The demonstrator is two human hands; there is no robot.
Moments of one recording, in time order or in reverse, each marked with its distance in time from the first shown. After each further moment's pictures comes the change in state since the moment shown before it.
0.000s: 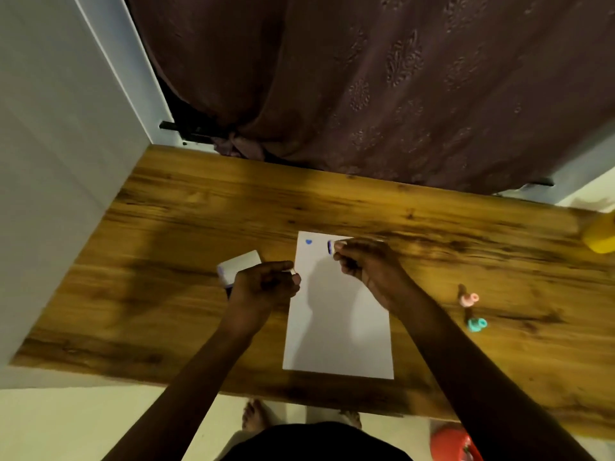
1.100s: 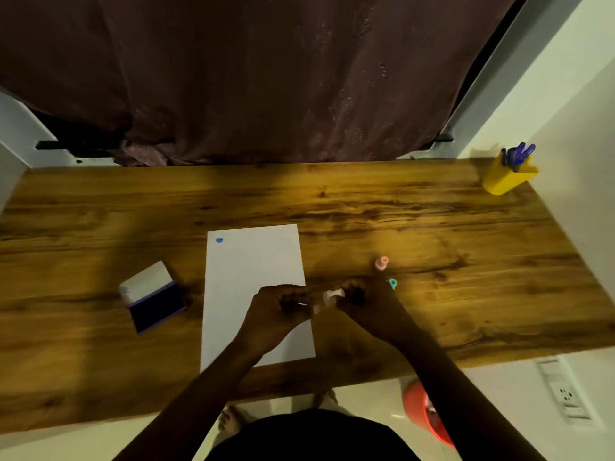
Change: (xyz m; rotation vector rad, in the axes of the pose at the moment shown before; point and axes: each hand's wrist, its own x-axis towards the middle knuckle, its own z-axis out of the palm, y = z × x) left_hand -0.020 -0.039 0.163 0.407 -0.354 0.061; right_hand -0.108 0.049 -0.158 -0.851 0.148 -0.206
